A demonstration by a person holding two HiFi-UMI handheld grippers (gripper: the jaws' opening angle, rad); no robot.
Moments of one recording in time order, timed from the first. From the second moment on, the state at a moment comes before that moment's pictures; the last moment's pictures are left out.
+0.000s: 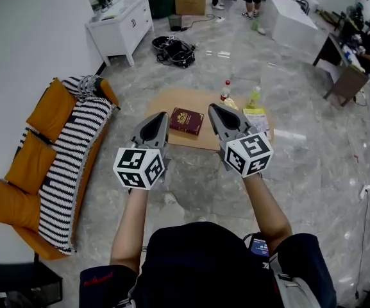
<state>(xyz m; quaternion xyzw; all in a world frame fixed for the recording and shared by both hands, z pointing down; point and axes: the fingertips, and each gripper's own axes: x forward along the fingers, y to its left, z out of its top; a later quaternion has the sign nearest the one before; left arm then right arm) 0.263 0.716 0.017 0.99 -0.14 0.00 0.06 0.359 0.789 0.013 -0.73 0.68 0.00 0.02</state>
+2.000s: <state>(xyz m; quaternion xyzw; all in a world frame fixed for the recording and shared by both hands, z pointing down) 0.420 0.351 0.128 0.98 -0.05 0.09 0.16 0.488 0.443 0.119 -0.77 0.62 -0.12 -0.04</state>
